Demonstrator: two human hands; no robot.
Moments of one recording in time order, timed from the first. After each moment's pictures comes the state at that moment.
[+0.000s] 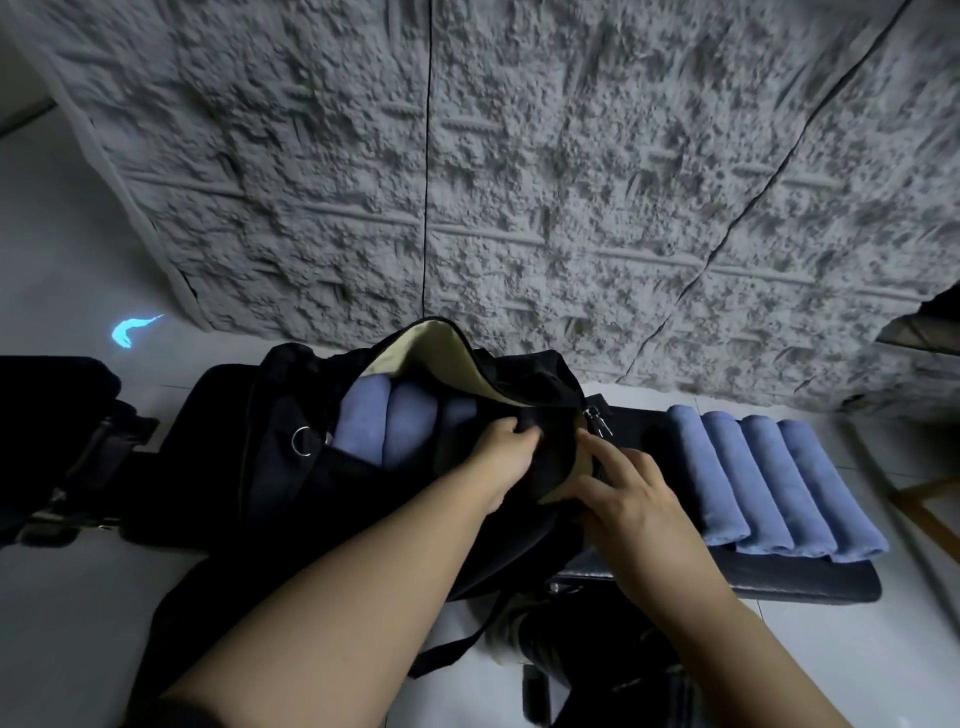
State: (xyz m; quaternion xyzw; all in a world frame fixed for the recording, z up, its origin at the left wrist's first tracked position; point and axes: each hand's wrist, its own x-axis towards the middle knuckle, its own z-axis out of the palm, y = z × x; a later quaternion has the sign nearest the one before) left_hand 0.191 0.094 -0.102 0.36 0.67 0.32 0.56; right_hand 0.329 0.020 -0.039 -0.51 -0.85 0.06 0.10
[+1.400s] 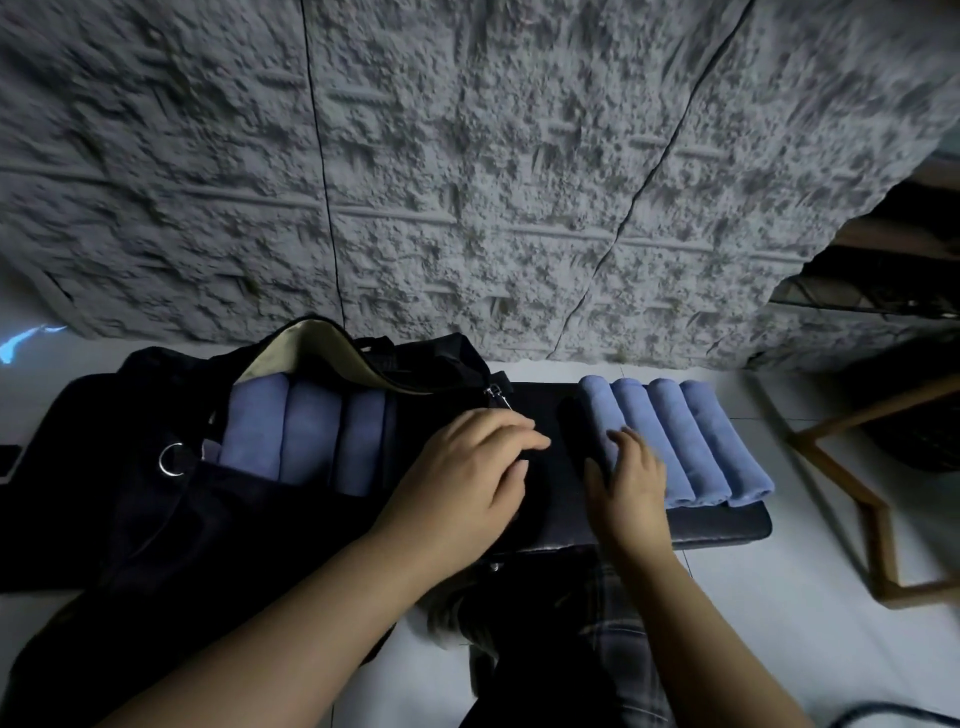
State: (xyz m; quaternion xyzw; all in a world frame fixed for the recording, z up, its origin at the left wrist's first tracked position) left_hand 0.211 0.027 -0.036 0.79 0.44 0.36 0.20; right_hand 0.419 0.041 -0.107 -0.75 -0.61 0.11 0.24
